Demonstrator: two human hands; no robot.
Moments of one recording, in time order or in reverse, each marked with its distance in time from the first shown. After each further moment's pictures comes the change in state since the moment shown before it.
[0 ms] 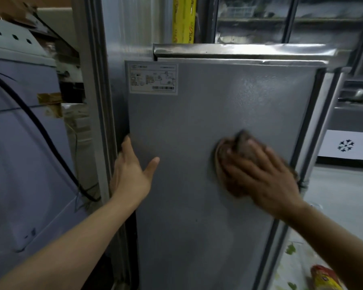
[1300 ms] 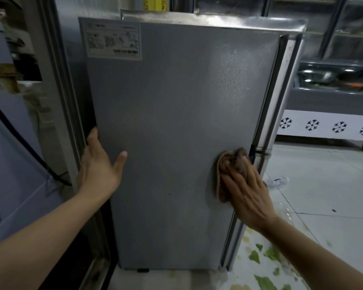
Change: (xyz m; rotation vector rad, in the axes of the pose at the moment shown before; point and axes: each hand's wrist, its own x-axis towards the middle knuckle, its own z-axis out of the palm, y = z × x) left_hand -0.028 -0.027 0.017 0.017 -0.015 -0.009; right_hand -0.102 -0.051 0.017 0.195 -0.051 0.176
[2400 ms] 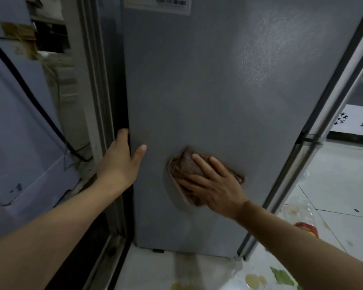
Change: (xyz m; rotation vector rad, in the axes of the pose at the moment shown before) left_hand -0.008 -0.049 0.007 0.045 -0.189 -0.104; right_hand 0.065 -0.095 0.029 -0.206 -0.156 -0.399
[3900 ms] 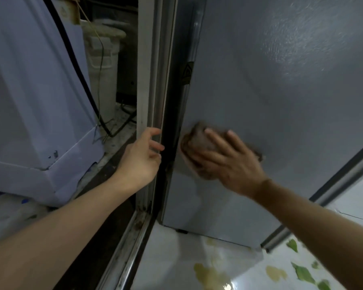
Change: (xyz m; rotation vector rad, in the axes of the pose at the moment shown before) left_hand -0.026 -0.064 -0.024 -0.248 -0.157 -0.039; right_hand 0.071 -0.024 -0.008 0.031 0.089 -0.053
